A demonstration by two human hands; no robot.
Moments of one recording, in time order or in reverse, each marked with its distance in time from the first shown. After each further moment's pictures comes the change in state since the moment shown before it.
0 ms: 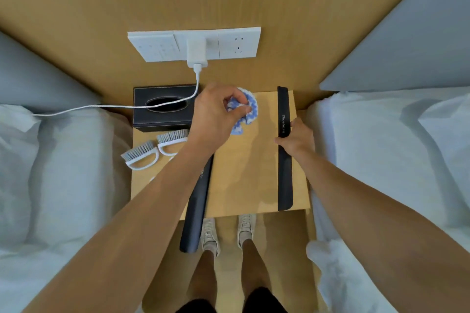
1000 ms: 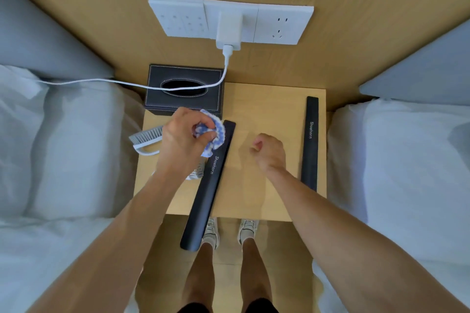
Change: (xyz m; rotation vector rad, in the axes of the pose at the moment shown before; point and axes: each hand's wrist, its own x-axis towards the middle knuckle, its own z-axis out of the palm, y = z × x) left_hand -0.047 -0.091 -0.034 0.183 0.094 -0.290; right_hand -0.003 -0.036 0.119 -0.053 -0.178 -0.179
